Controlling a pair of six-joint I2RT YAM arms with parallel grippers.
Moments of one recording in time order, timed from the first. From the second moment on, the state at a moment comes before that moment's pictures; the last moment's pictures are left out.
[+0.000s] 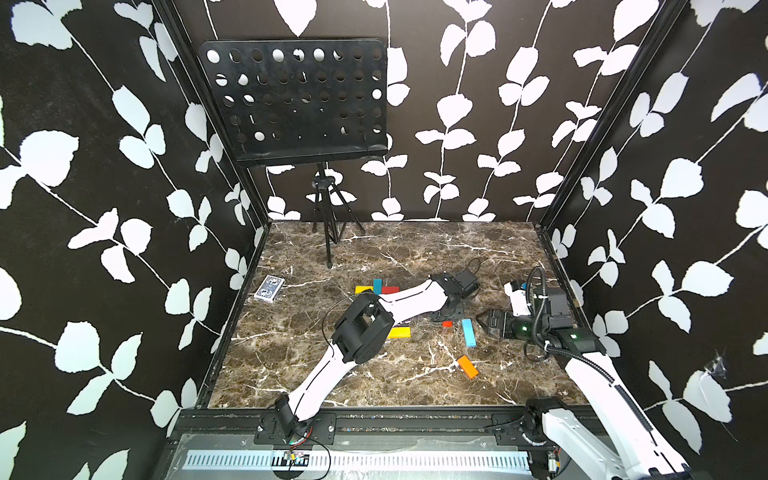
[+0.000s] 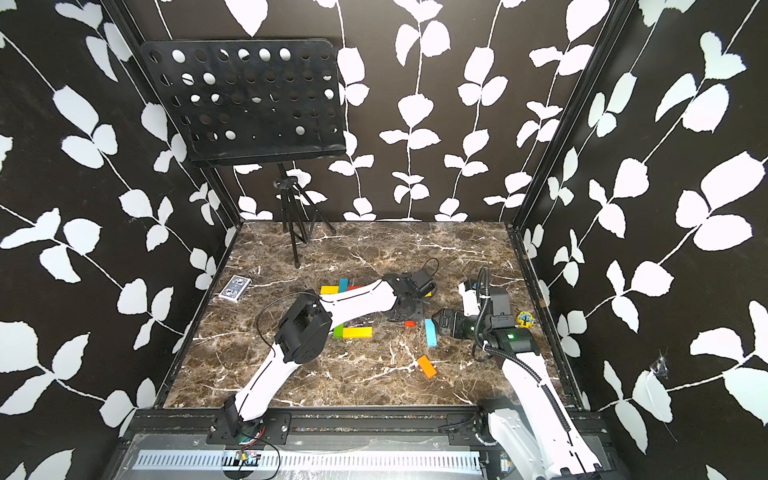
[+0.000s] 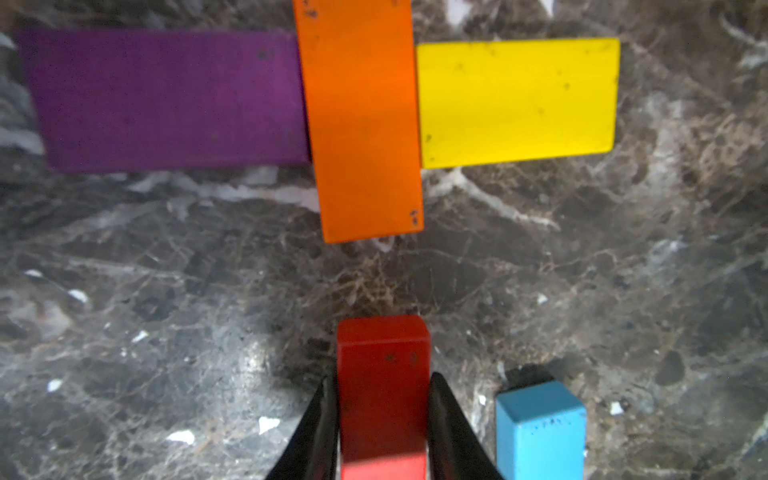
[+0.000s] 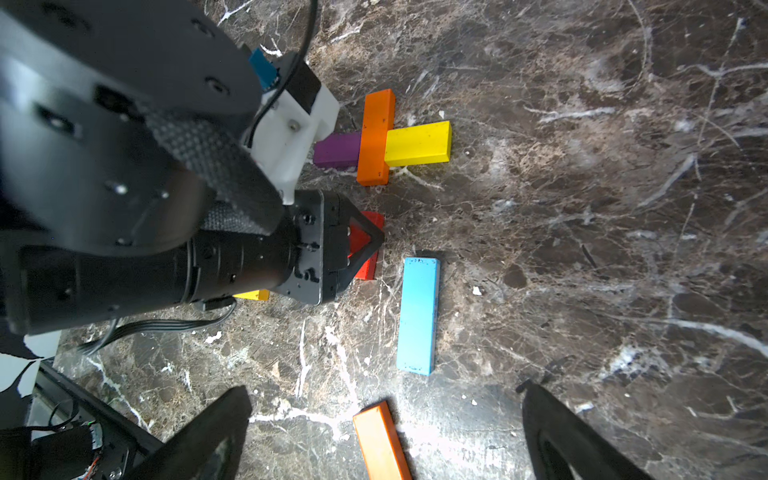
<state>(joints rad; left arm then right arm) -1.01 2.37 1.99 -0.87 -0.11 -0.89 0.12 0.84 0.67 -0.68 -0.39 0.23</state>
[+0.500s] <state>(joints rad) -0.99 2.40 2.04 -0.87 -0.11 -0.88 0.10 0.86 0.67 -0.68 -0.42 0.23</state>
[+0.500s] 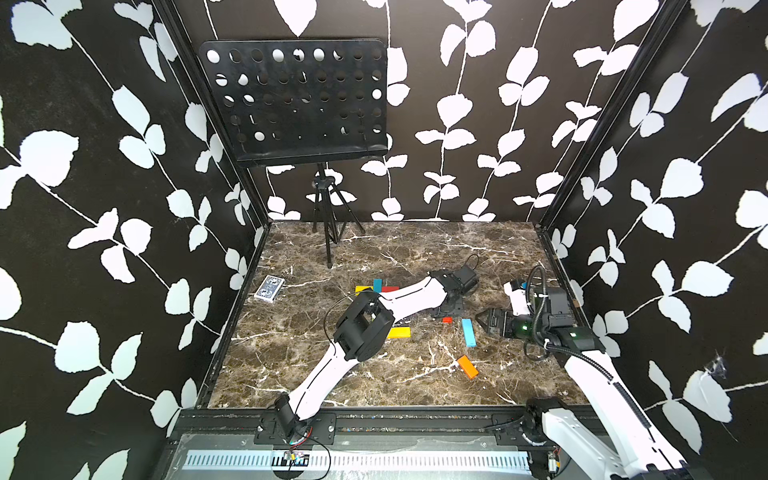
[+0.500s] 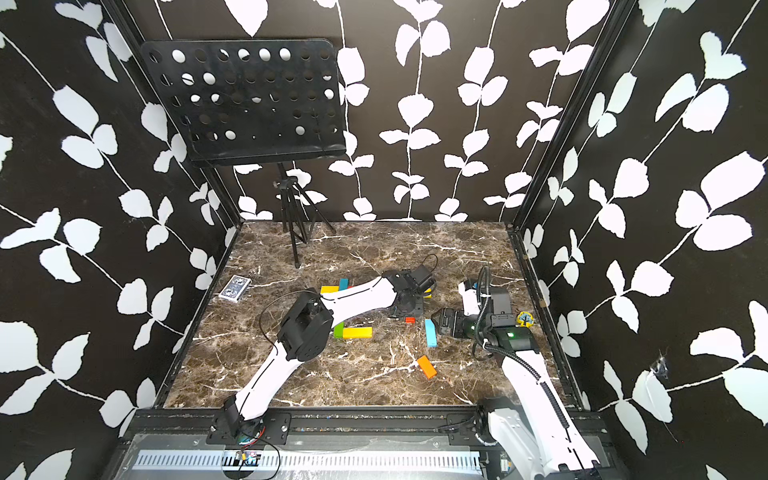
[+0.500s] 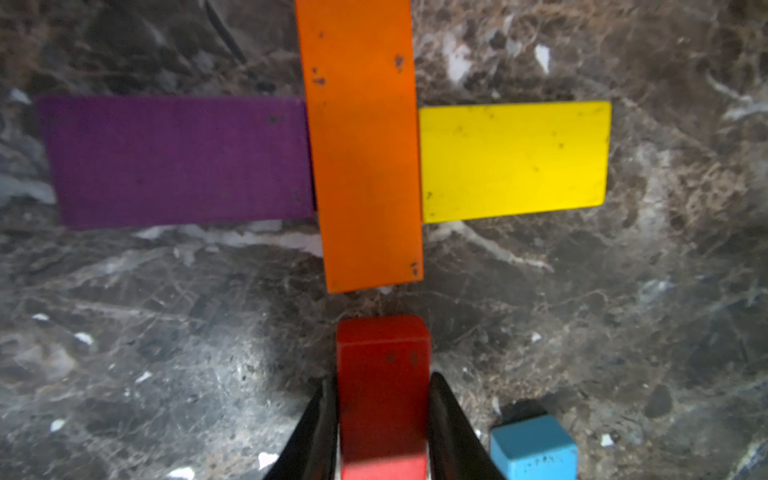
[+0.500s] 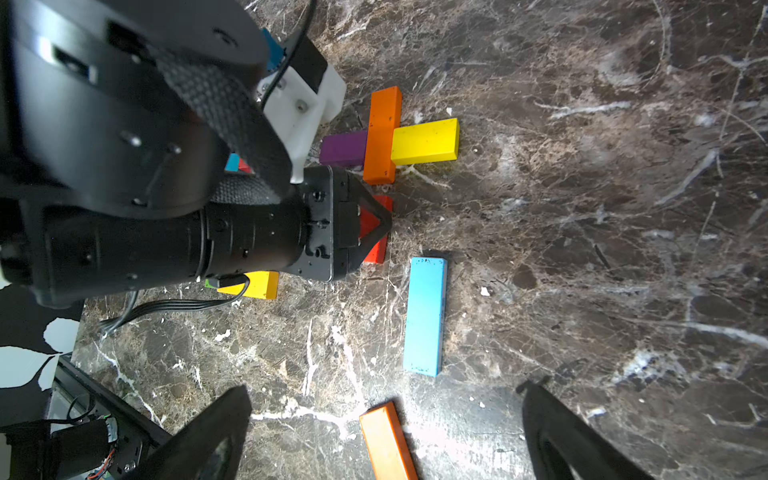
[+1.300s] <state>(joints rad) -0.98 2.41 2.05 -0.87 -0.11 -0.88 0.10 0.87 0.67 -0.66 -0.45 0.23</state>
